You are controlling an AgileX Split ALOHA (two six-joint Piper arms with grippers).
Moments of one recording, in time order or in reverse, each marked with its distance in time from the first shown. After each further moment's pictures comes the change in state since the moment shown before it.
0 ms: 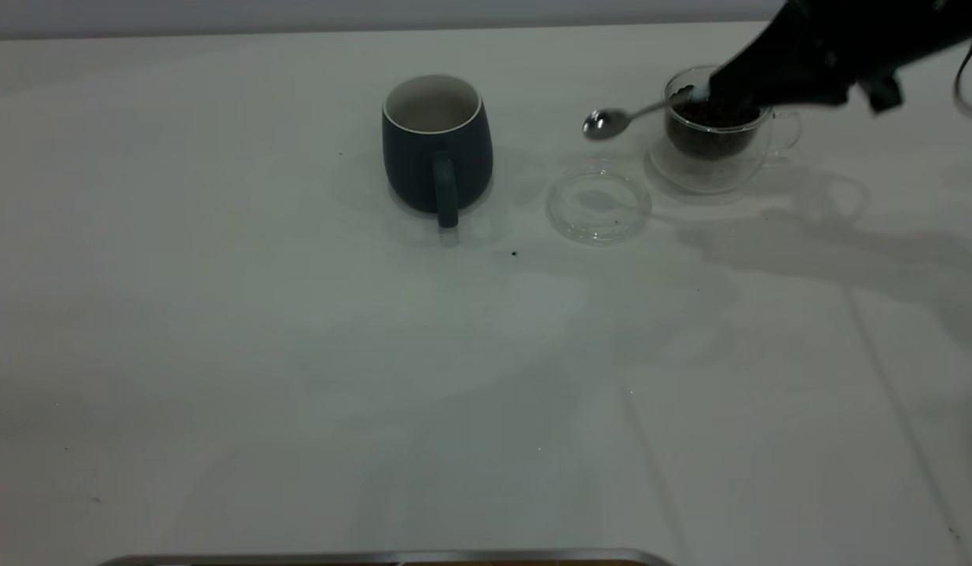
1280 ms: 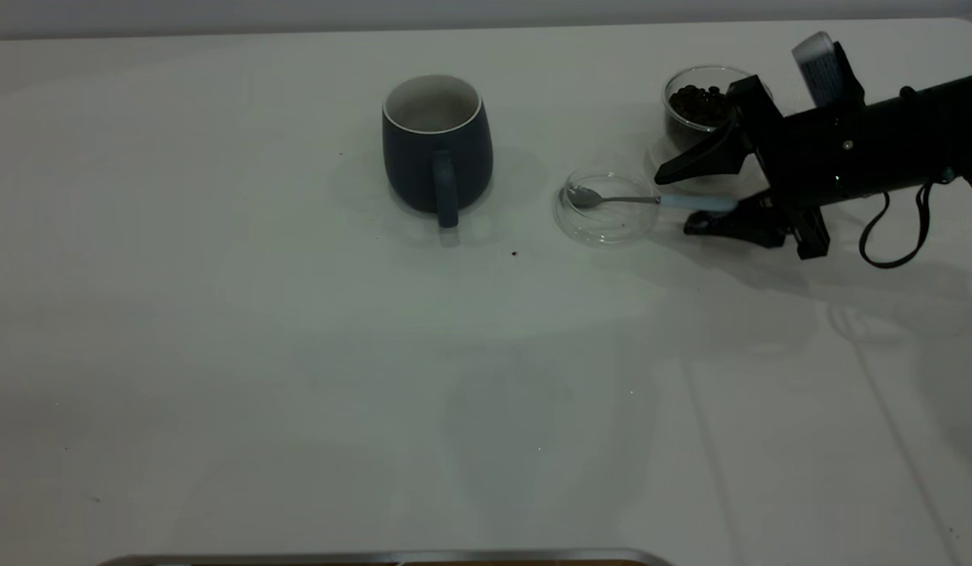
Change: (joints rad) left arm 0.000 0.000 0.000 0.000 0.000 0.000; right arm 0.034 0.332 -0.002 0.449 0.009 -0.040
